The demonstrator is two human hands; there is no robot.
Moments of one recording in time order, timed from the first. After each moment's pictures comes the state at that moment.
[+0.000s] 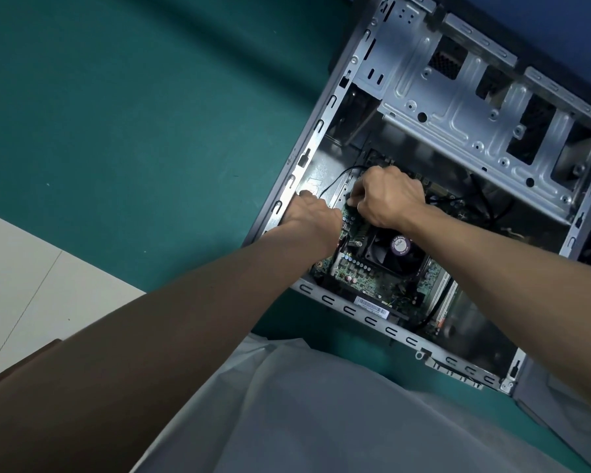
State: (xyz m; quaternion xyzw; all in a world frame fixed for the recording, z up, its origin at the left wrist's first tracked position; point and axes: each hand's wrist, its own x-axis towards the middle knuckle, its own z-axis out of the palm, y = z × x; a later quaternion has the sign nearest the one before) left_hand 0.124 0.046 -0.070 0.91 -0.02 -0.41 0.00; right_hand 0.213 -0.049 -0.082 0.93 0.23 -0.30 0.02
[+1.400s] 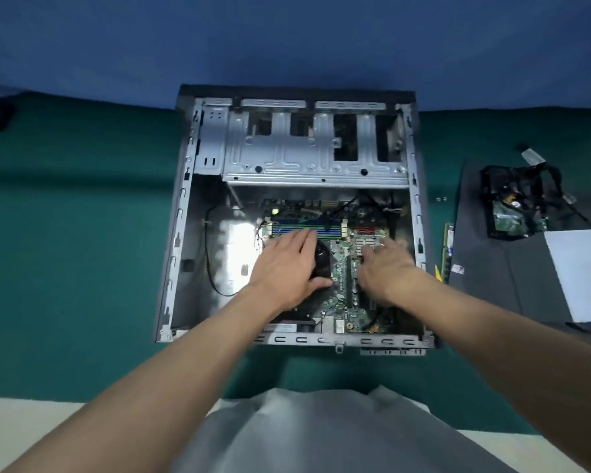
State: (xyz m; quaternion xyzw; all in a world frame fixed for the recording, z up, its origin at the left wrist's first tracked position) left_hand 0.132 -0.025 -0.051 0.96 -0.16 -0.23 0.08; right_hand 0.161 -0.193 -0.037 0.82 0.28 -0.40 0.29
